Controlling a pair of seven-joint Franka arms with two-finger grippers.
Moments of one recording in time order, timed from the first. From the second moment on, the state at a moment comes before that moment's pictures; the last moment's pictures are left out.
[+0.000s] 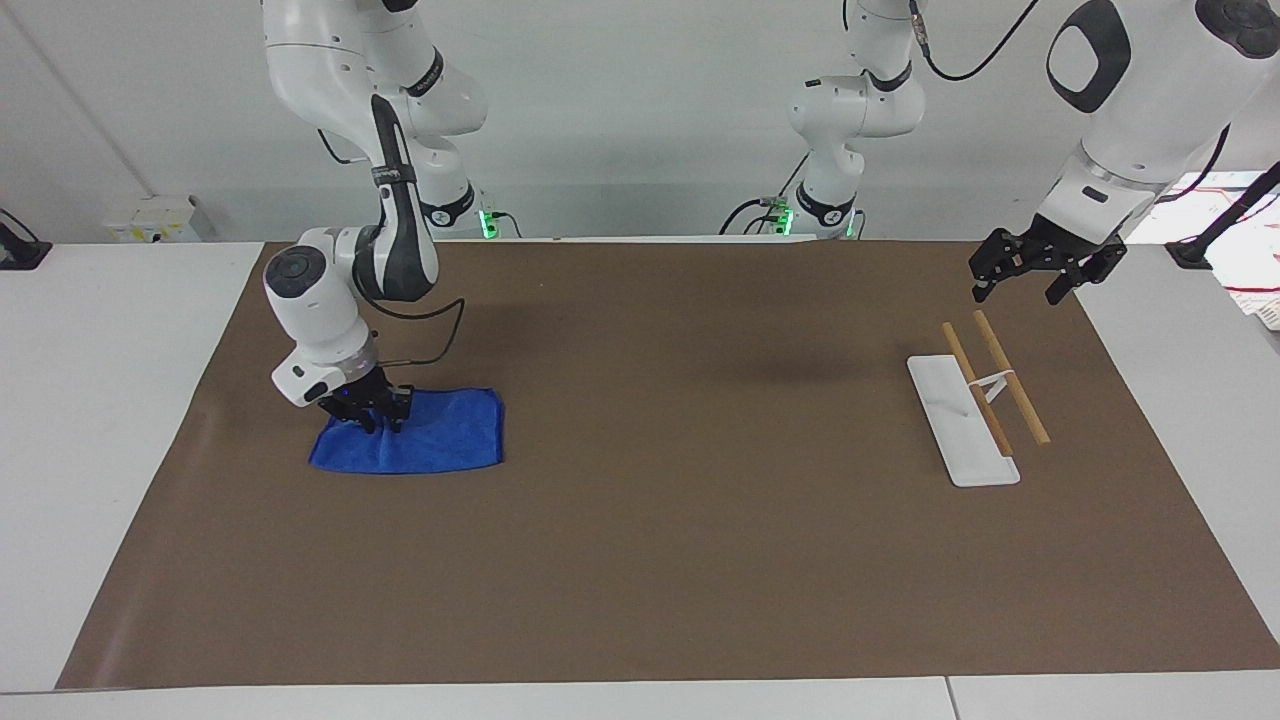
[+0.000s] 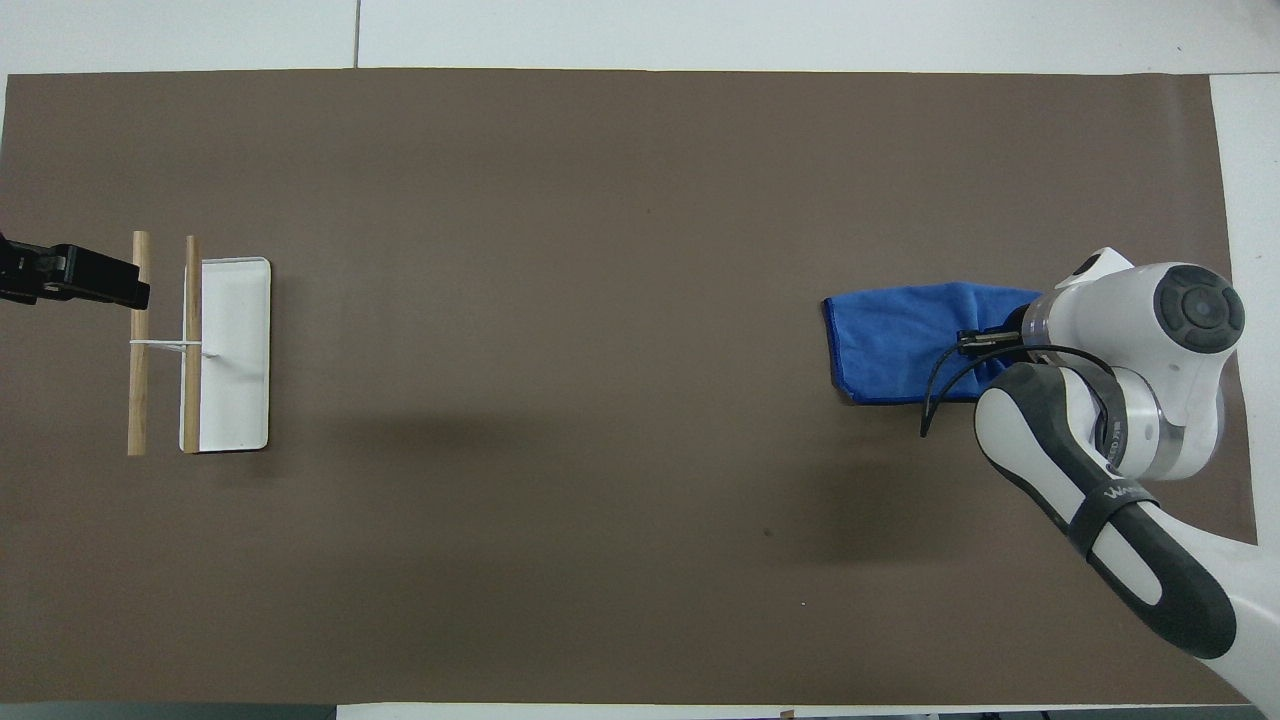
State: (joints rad) left arm -0.08 0.01 0.06 -1.62 -0.01 1.63 0.11; right arm -0.01 0.18 -0.03 -2.25 0.01 2.50 -0.04
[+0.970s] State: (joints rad) left arm -0.08 0.01 0.06 -1.62 -0.01 1.63 0.11; right arm 0.02 0.18 0.28 -1.71 0.31 2.07 0.47
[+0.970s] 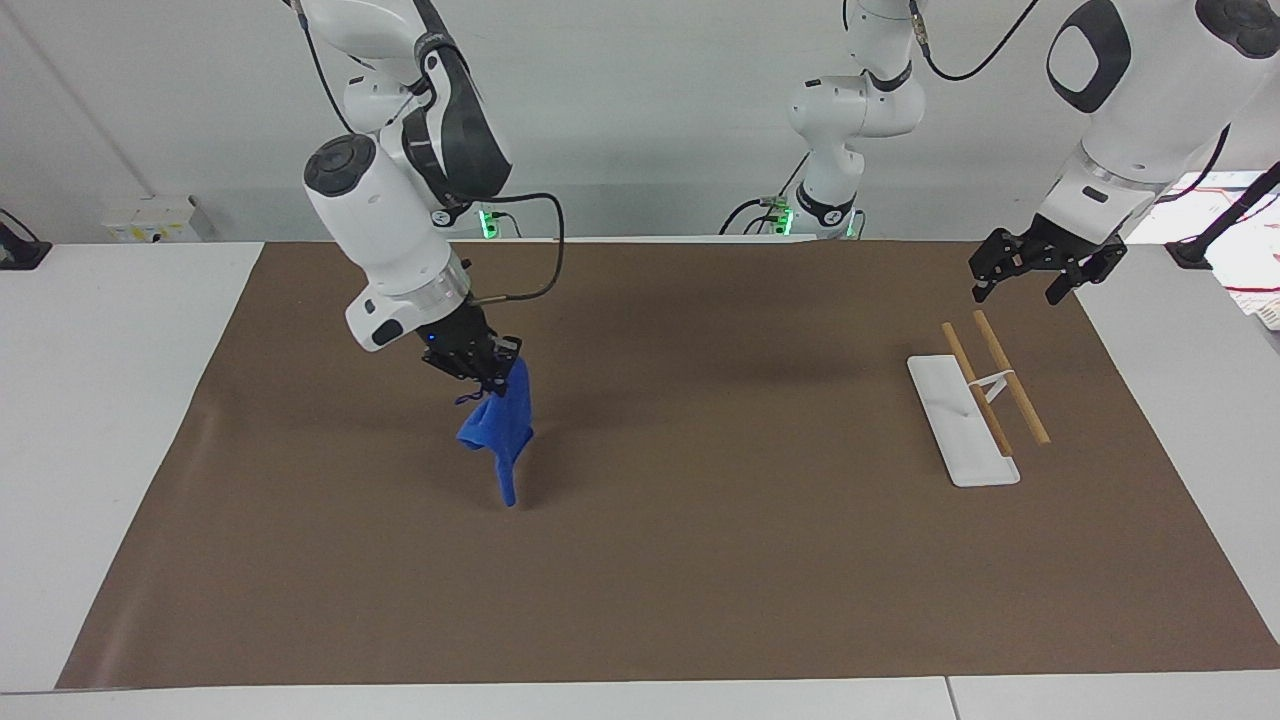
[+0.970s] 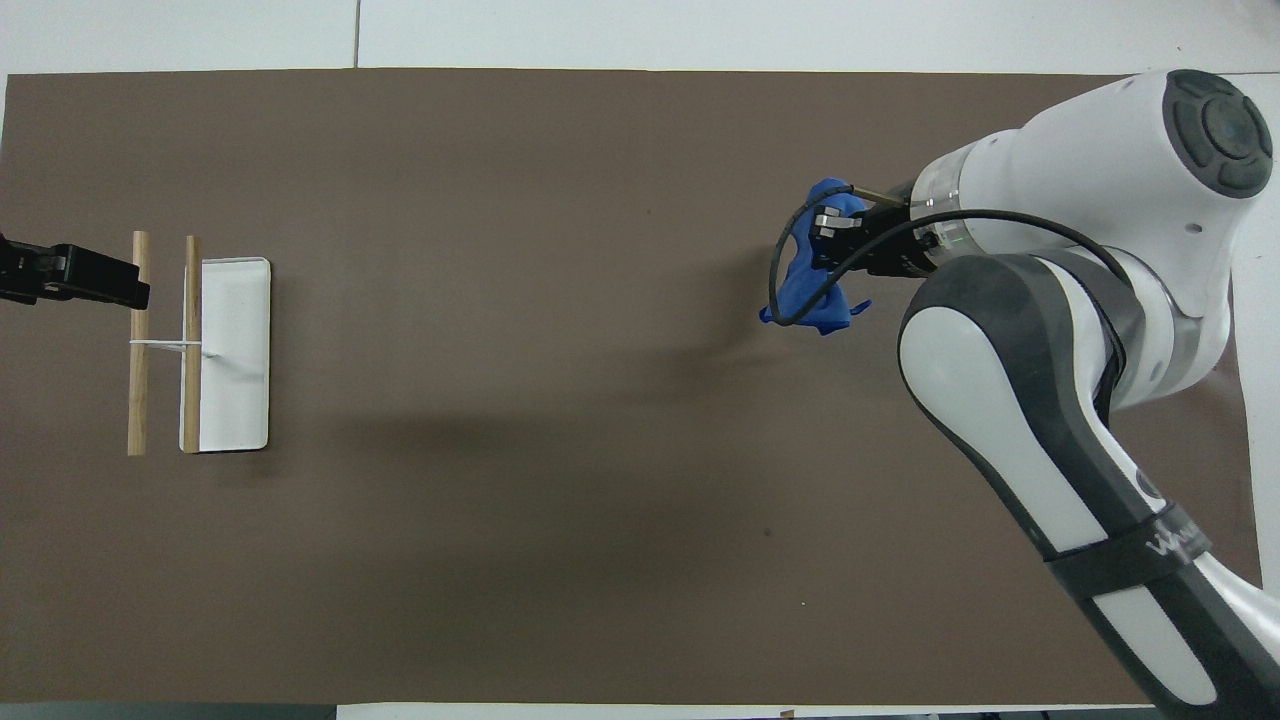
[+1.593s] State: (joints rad) left arm -0.08 0.01 0.06 -1.62 -0.01 1.63 0.11; right arm 0.27 0.29 0.29 -1.59 0.70 2.53 0.99
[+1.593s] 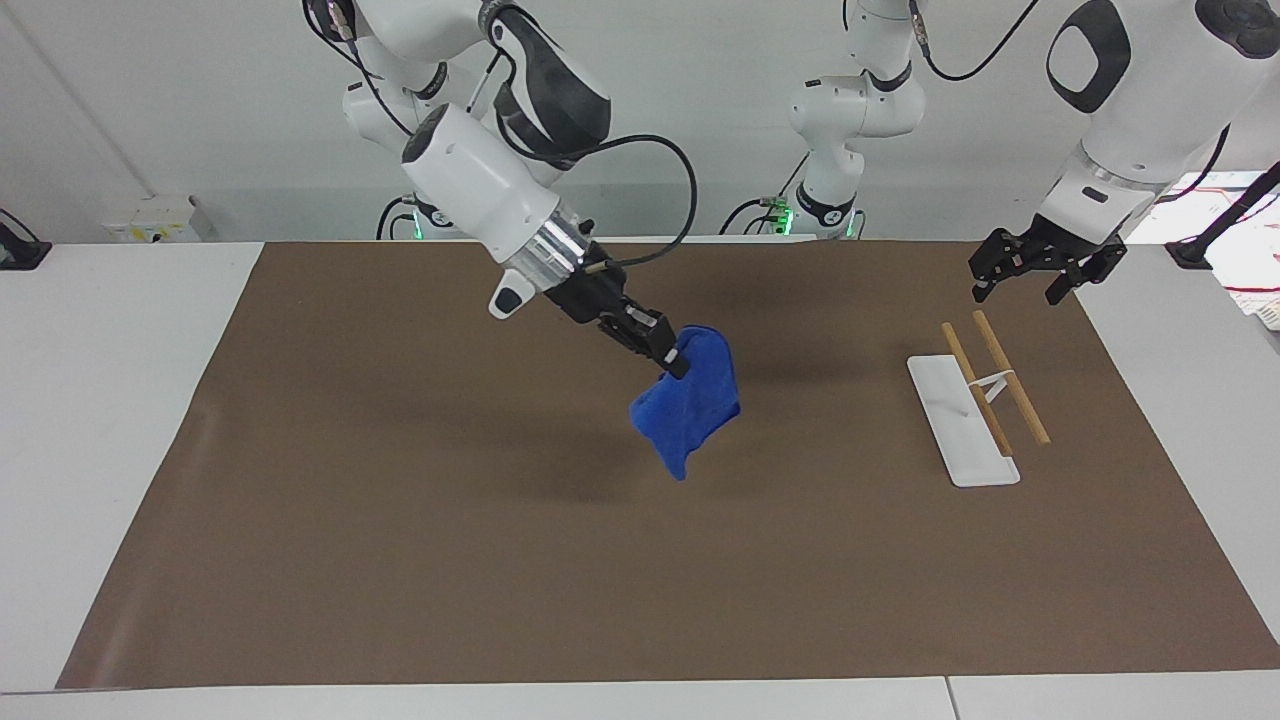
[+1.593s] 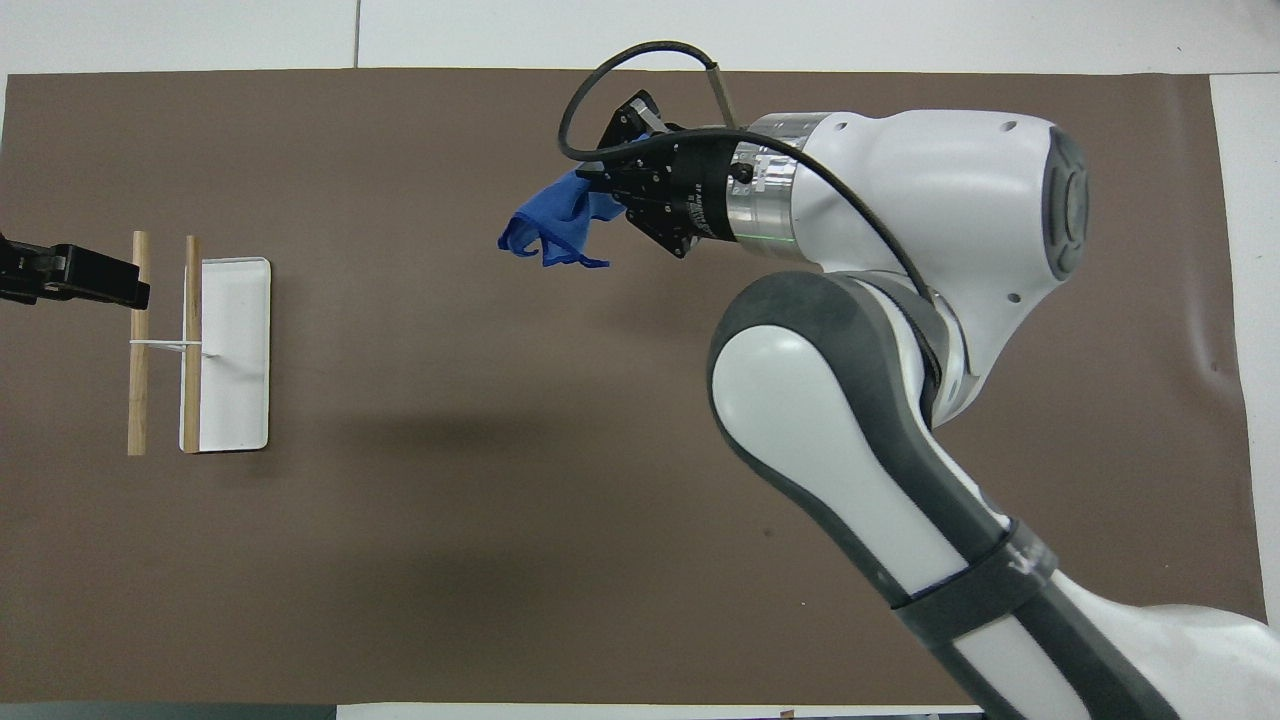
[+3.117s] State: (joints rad) left arm -0.14 0.05 0.05 -1.65 -0.32 1.80 -0.45; right arm 0.33 0.33 0.29 -1.55 0.79 2.66 1.21
